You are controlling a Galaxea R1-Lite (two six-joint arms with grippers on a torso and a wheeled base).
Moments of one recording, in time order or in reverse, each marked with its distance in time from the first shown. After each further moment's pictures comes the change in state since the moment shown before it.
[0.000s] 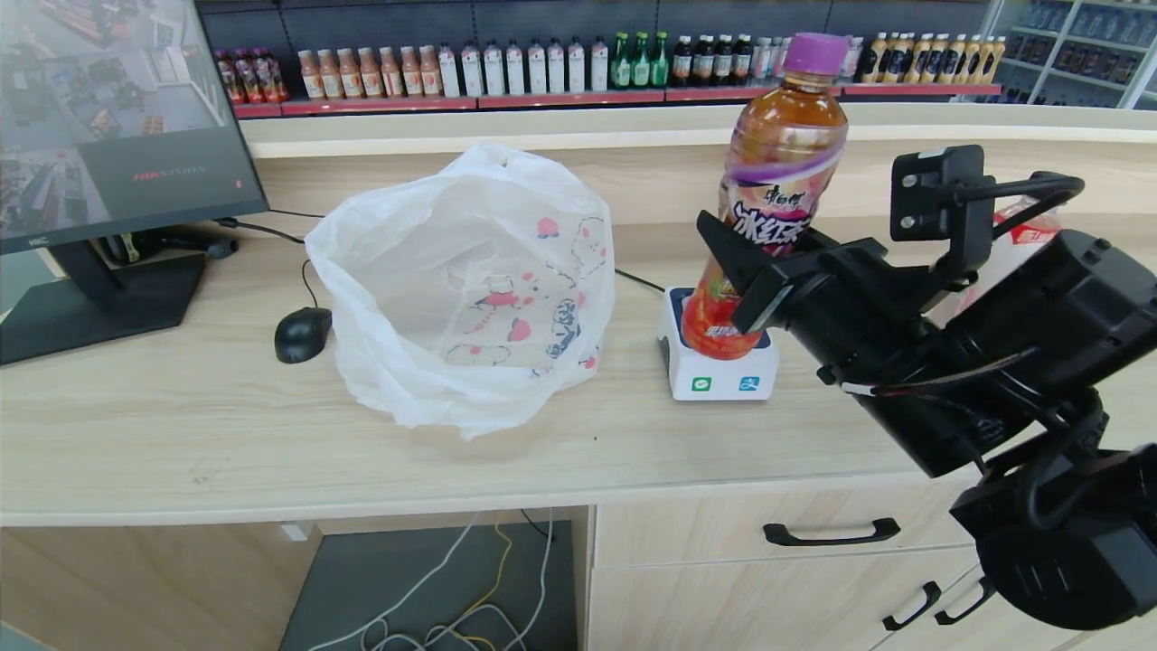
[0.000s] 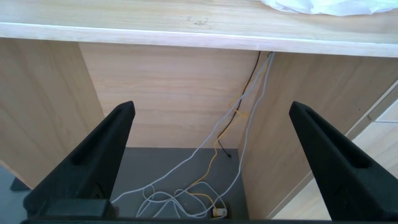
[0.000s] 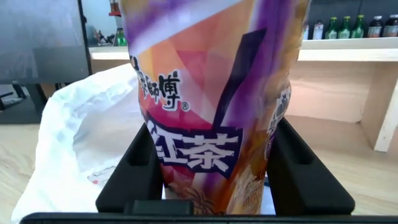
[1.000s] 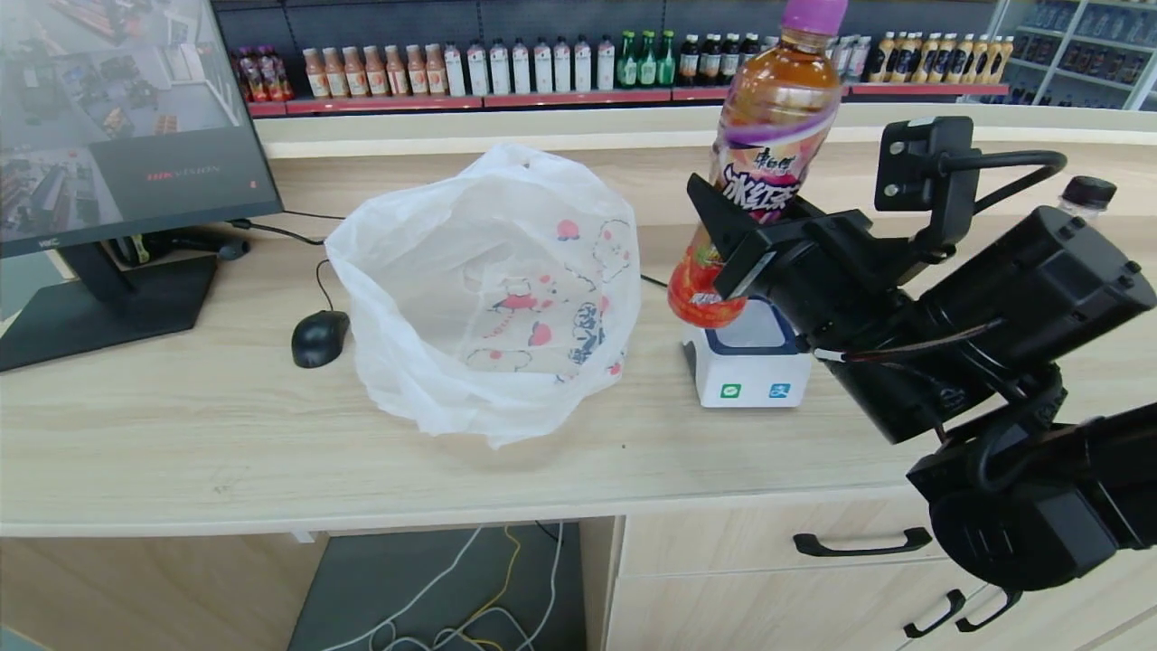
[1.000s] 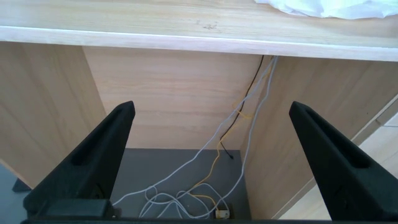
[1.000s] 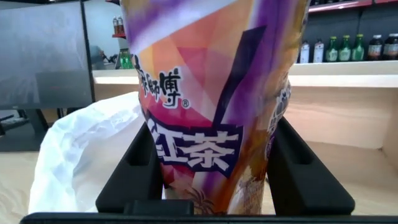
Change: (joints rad) left arm 0.000 0.000 0.000 0.000 0.000 -0.004; right arm 0.011 0.056 -0.110 -0.039 -0.003 -0.001
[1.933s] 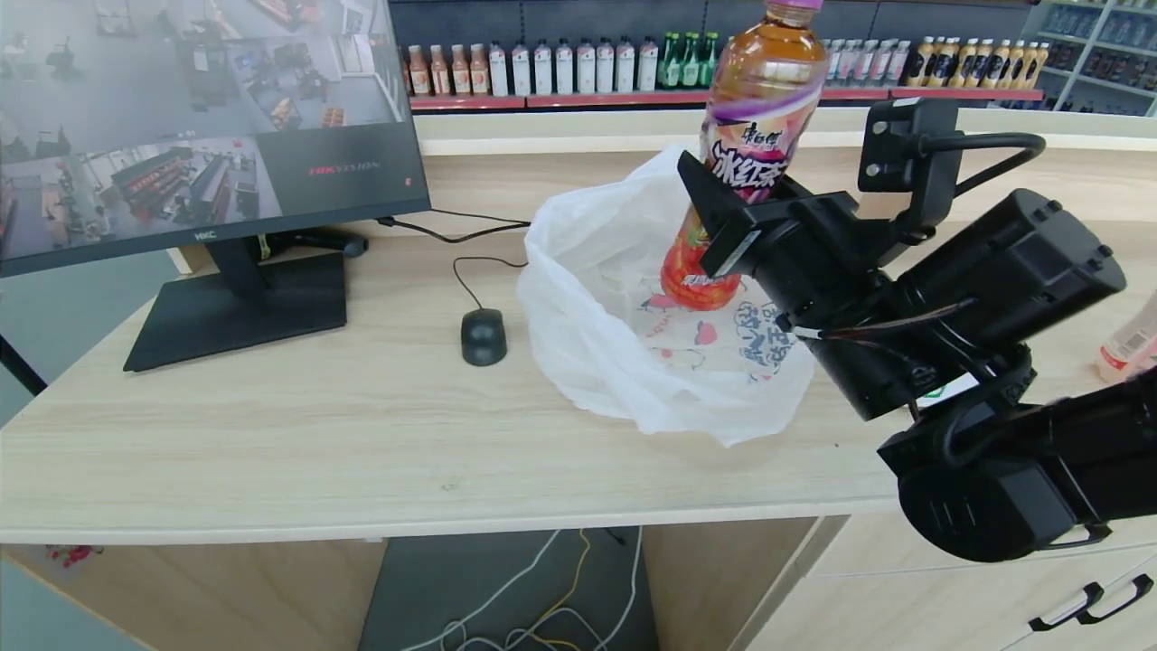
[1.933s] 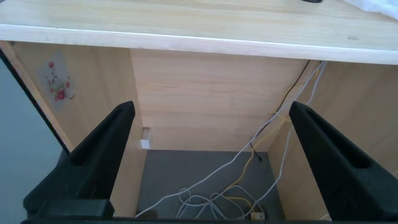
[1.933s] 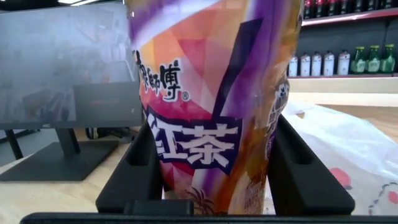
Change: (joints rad) left arm 0.000 0.000 0.000 0.000 0.000 0.001; right arm -0.005 0.047 -0.090 0.000 -0.006 -0.003
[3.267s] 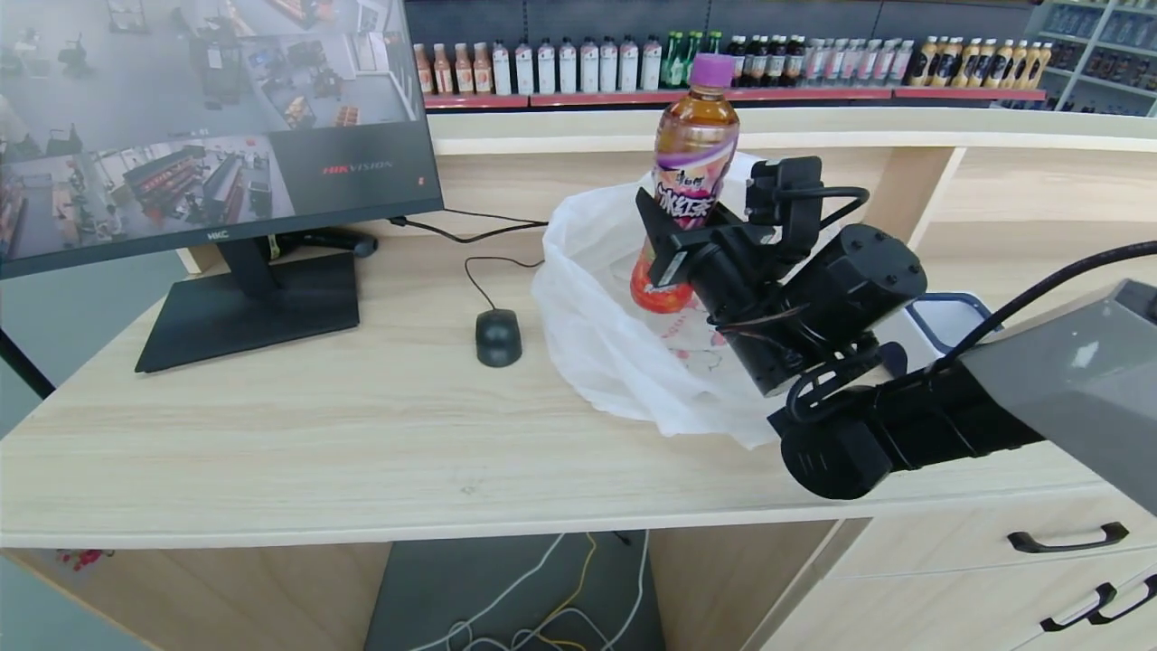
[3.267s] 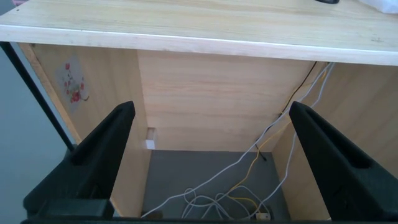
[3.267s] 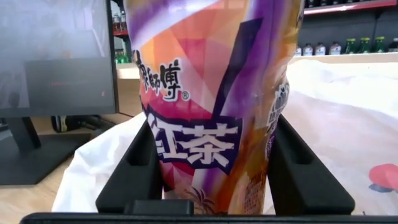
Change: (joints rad) left arm 0.000 0.000 0.000 0.000 0.000 0.000; right arm -0.053 0.256 -0.248 0.013 0.000 -0.006
